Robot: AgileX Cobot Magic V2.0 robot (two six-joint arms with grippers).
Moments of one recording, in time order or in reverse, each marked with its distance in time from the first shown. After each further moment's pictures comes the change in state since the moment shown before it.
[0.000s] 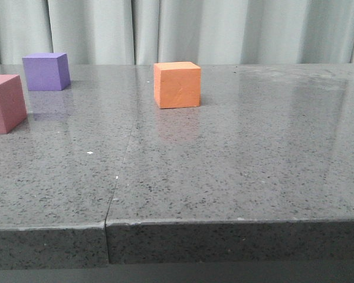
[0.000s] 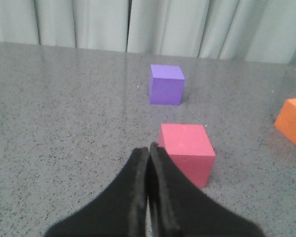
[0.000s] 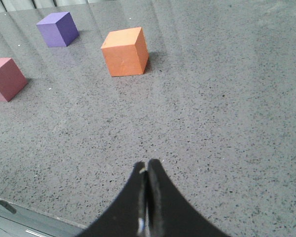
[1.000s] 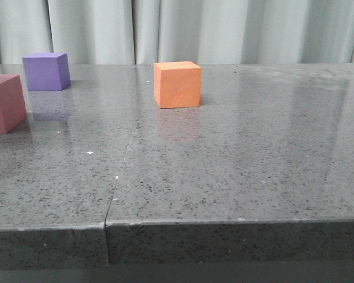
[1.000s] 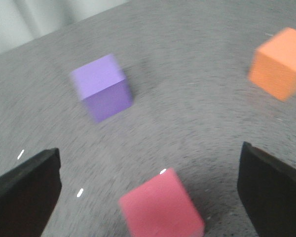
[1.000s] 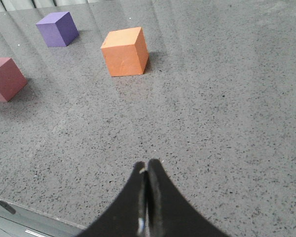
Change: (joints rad) left arm -0.172 0.786 -0.602 -0.185 0.164 0.598; right arm 0.000 0.000 0.000 0.000 0.000 -0.002
